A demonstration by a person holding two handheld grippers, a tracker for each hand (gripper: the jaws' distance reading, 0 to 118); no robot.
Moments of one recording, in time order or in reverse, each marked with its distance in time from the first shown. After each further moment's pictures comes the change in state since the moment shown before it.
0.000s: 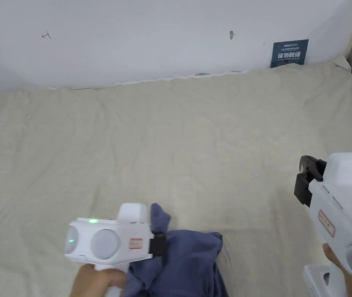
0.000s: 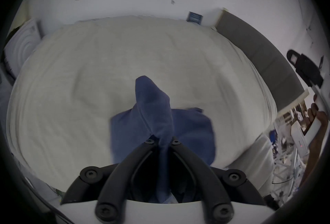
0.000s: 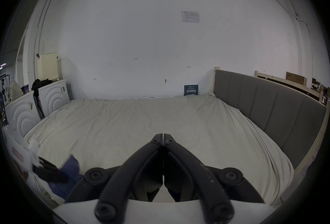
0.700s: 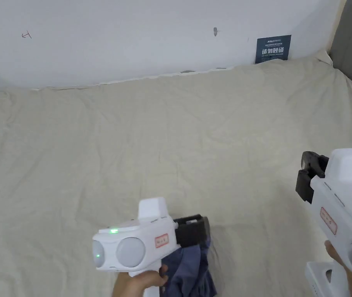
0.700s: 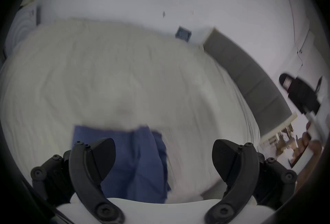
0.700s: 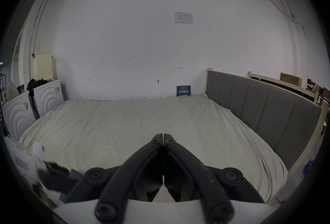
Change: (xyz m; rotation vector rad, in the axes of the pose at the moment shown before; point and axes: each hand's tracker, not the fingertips) left arm 0.037 -0.003 -0.004 0.282 -0.084 0.146; right arm 0.022 0.001 0.009 0.005 -0.048 0.002
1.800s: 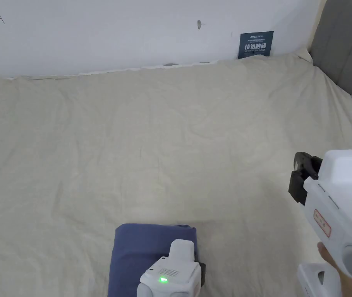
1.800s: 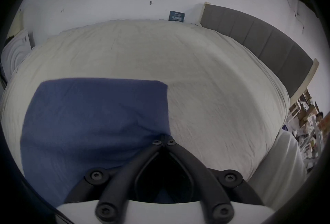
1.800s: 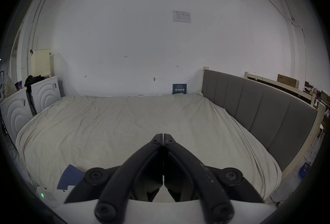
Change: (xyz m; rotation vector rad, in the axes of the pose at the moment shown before) left arm 0.035 -0.123 -0.098 -0.103 0.095 -0.256; right arm 0.013 -0.004 0.009 -0.021 -0.029 0.020
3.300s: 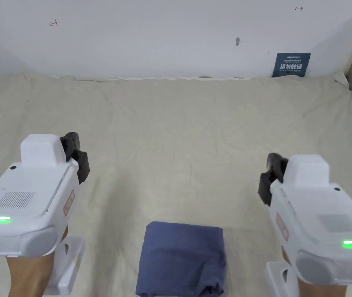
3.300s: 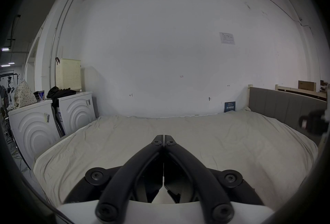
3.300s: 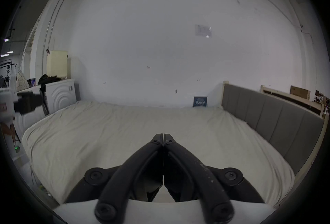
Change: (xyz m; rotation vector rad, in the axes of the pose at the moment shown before) left arm -0.181 0.117 0.245 0.698 0.463 0.008; right arm -0.116 0.002 0.002 0.072 0.131 0.055
